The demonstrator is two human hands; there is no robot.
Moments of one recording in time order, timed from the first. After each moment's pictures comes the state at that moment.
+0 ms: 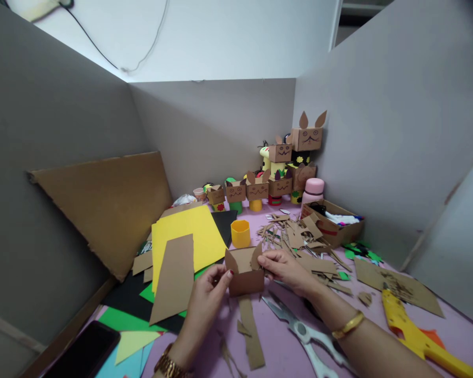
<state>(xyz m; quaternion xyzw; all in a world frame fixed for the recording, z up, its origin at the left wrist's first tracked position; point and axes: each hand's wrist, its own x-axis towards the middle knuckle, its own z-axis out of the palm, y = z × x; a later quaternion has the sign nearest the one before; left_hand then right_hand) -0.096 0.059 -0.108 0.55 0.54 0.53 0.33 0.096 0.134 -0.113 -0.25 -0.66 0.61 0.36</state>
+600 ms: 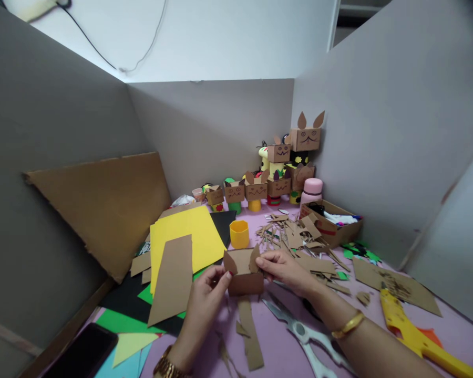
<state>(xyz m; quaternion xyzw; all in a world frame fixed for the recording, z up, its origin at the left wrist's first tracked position) -0.095 0.059 -0.110 0.54 0.56 0.54 0.33 0.097 0.131 -0.104 -0.26 -0.67 0.60 0.35</state>
